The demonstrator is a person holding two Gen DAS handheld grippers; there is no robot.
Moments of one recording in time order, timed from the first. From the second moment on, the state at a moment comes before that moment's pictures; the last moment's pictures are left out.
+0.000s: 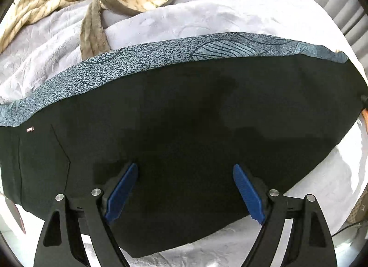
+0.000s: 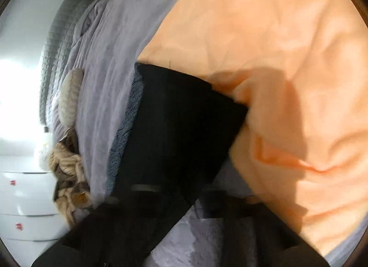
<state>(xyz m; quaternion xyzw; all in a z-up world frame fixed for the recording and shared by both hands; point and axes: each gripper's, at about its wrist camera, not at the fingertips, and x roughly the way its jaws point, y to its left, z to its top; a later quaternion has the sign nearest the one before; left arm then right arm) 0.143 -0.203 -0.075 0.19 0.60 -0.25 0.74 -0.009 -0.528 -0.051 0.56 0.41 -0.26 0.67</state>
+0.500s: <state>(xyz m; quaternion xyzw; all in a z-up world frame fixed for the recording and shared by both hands) 0.177 -0.233 -0.038 0.18 0.59 -0.26 0.75 0.020 -0.486 0.024 0.38 0.48 -0.25 0.75</state>
